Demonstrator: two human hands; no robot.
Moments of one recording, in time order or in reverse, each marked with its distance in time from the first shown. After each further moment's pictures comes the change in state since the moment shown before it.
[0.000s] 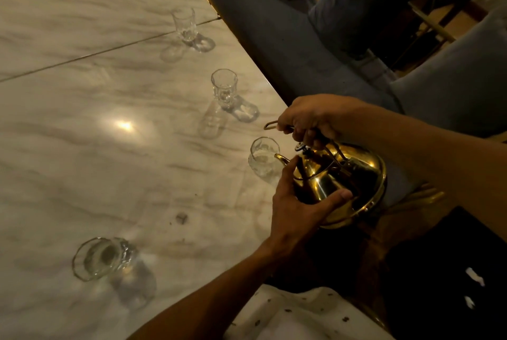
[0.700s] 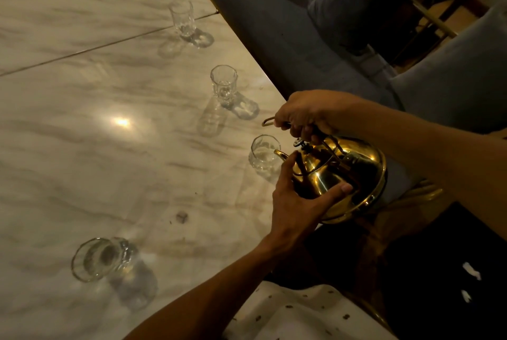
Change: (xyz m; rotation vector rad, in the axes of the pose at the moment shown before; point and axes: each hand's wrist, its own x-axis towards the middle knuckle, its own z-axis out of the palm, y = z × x) left_hand 0.006 -0.002 -0.001 -0.015 0.012 0.008; right_hand -0.007 -0.010 0.002 0.021 -0.004 -0.099
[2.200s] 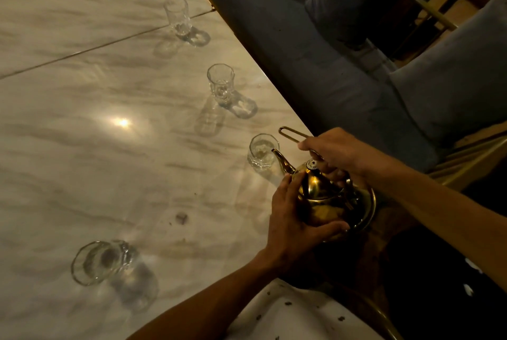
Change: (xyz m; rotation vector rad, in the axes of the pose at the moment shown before) left_hand -0.017 -0.040 -0.004 0.299 -0.085 0.109; right_hand -0.054 0.034 0.045 0.220 0.368 0.281
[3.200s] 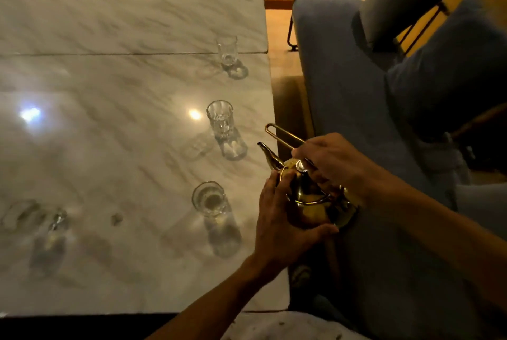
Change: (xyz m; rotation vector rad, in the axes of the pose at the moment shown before) left_hand 0.185 0.073 0.128 0.099 0.580 -0.054; right_hand 0.115 -0.051 -0.182 -0.215 -0.367 -0.541
